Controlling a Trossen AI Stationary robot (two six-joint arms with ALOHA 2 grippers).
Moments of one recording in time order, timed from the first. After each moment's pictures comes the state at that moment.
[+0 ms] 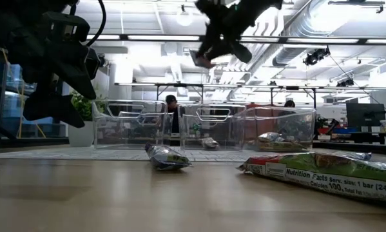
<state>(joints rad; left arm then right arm) -0.28 1.09 0.39 0.00 -0.09 -1.16 -0.21 1.60 1.33 -0.36 0.14 0.60</state>
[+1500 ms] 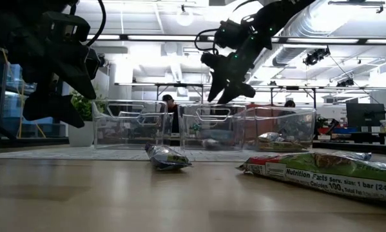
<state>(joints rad) -0.28 1.10 0.39 0.00 -0.09 -1.16 -0.50 1.77 1.33 -0.47 -0.14 0.39</state>
